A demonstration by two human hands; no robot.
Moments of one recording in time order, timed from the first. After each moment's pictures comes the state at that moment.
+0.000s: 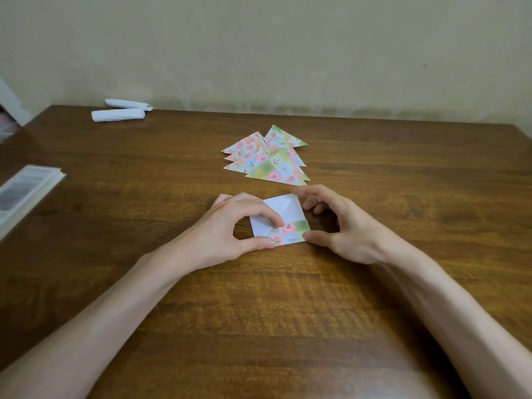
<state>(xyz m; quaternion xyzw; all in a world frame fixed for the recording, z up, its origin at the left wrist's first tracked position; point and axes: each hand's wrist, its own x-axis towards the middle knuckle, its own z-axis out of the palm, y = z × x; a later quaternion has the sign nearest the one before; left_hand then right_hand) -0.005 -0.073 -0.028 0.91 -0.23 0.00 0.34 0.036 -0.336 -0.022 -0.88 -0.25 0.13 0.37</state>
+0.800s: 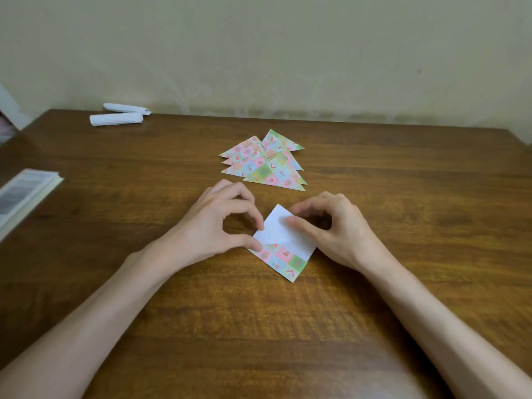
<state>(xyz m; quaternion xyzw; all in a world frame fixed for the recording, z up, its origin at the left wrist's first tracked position) -0.001 -0.062 -0.021 0.92 -0.22 0.06 0.32 0.024 -0.318 -0.021 -0.91 -0.19 -0.01 0.38</state>
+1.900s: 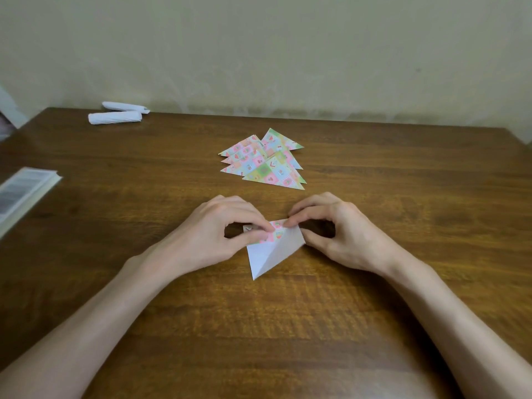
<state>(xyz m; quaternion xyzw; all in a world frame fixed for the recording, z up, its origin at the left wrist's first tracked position) -0.008 -0.066 -0.026 0.91 -0.25 0.06 0.31 0.030 -0.335 -0.017 -0.88 -0.35 0.02 0.32</state>
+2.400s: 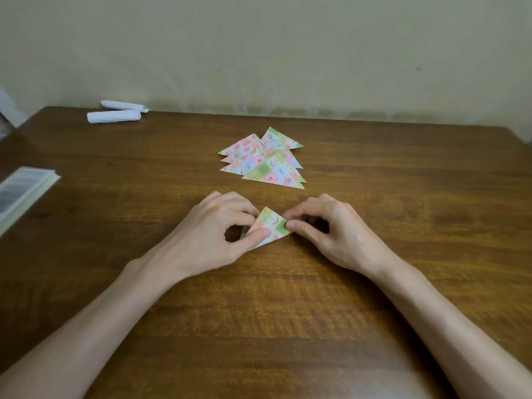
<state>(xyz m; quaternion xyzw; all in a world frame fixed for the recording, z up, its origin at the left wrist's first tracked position) -0.014 -0.070 -0.026 0.93 -0.25 0.12 0.25 0.029 -0.325 -0.025 -0.88 -0.33 -0.01 0.35</state>
